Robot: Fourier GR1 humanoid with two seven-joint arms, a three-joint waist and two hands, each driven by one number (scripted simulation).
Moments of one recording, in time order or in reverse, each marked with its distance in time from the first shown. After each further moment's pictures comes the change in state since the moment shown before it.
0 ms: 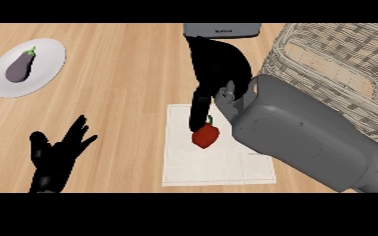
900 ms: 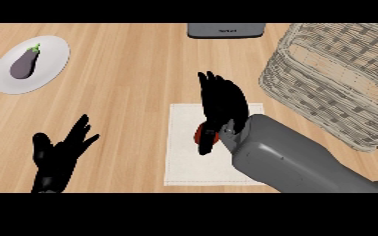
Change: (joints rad) left arm 0.001 -0.015 0.003 -0.005 -0.026 -0.021 -0.011; right arm 0.259 0.045 0.093 -0.019 0.183 -0.072 -0.029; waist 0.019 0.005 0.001
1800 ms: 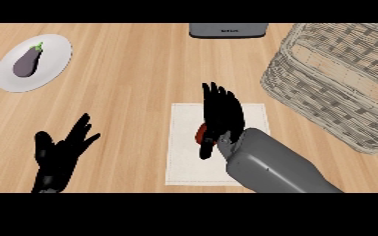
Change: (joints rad) left arm -0.006 -0.017 0.016 0.001 -0.028 -0.017 0.010; right arm 0.146 0.090 -0.025 0.085 0.195 -0.027 -0.056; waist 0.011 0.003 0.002
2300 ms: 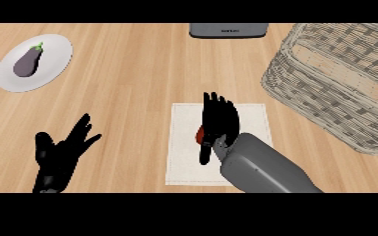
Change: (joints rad) left arm 0.001 -0.012 0.011 0.007 -0.010 -0.017 -0.008; right arm 0.054 0.068 -0.016 0.104 0.043 0.027 -0.011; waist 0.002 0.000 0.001
